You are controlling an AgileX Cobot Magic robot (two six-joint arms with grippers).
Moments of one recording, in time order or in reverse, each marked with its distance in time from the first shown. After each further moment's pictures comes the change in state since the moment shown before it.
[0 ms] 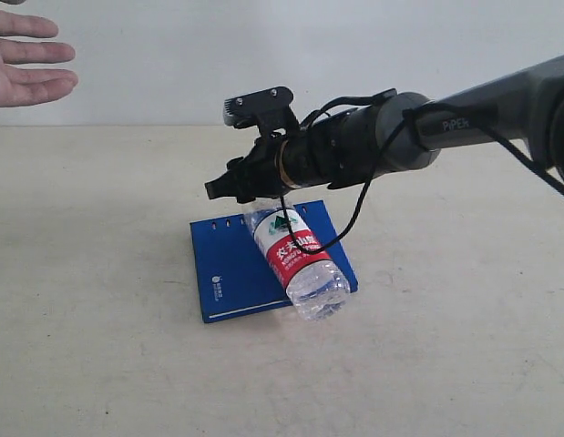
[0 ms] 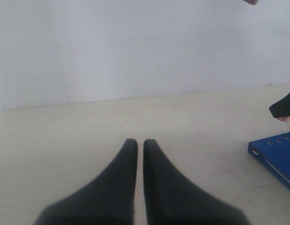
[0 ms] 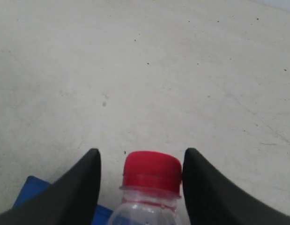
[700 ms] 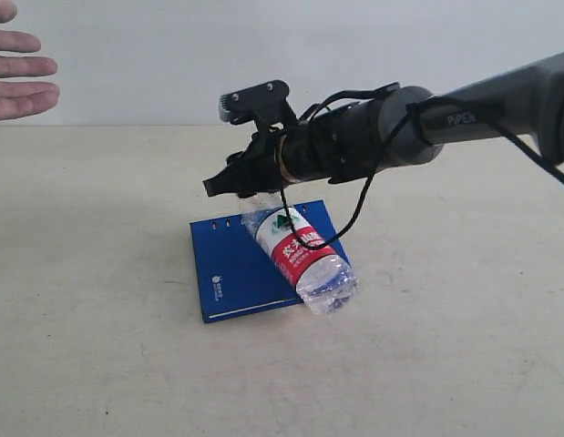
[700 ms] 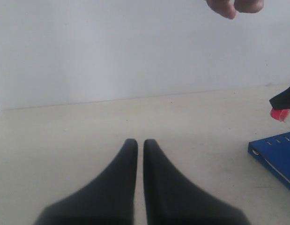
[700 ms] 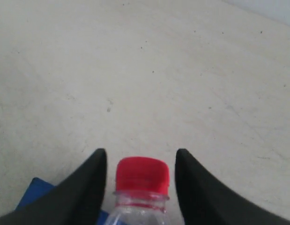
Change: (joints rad) left arm 0.000 0.000 0.000 0.000 0.000 0.000; right arm 0.000 -0.026 0.000 -0.010 -0.004 -0.046
